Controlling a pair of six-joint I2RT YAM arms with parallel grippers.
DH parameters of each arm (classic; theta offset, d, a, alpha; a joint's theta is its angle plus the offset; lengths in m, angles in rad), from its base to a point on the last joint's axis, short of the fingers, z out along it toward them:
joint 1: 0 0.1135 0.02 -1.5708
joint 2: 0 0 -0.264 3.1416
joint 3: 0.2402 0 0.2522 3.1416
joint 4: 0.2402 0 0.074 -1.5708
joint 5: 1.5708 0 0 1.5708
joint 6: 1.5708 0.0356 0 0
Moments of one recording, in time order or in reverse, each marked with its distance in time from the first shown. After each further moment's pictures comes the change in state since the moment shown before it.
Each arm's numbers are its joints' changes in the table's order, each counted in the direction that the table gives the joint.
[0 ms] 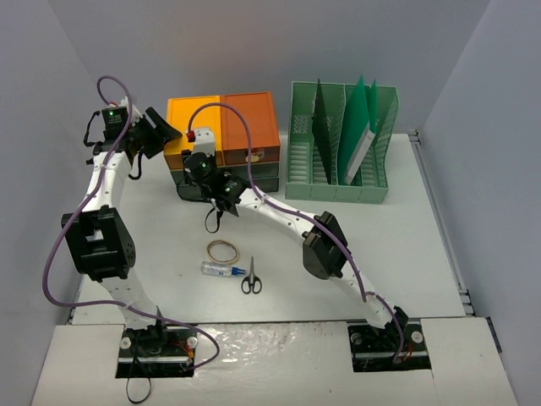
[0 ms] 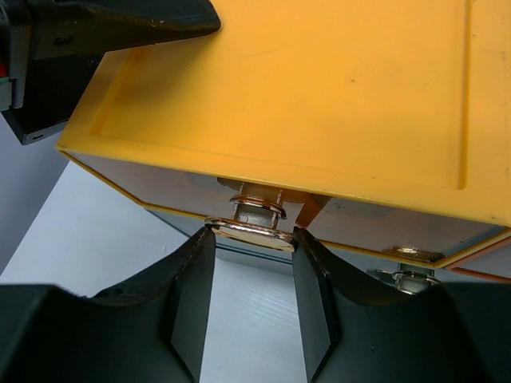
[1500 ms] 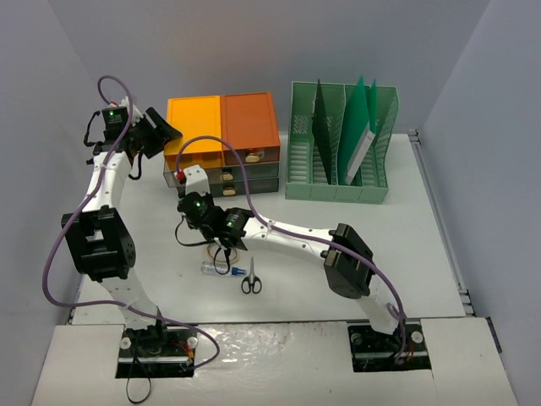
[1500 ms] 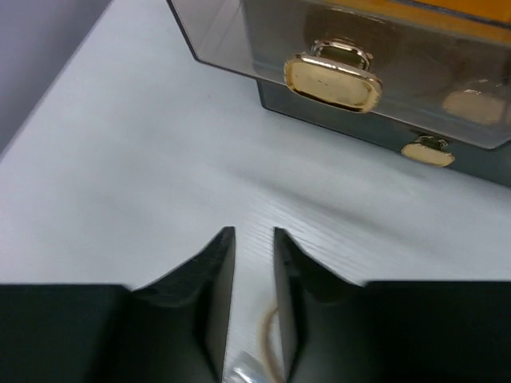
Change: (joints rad) left arm -0.001 0.000 0.000 -0.001 -0.002 0.010; right arm 0.174 -0.314 -0.470 0.030 0.003 0.034
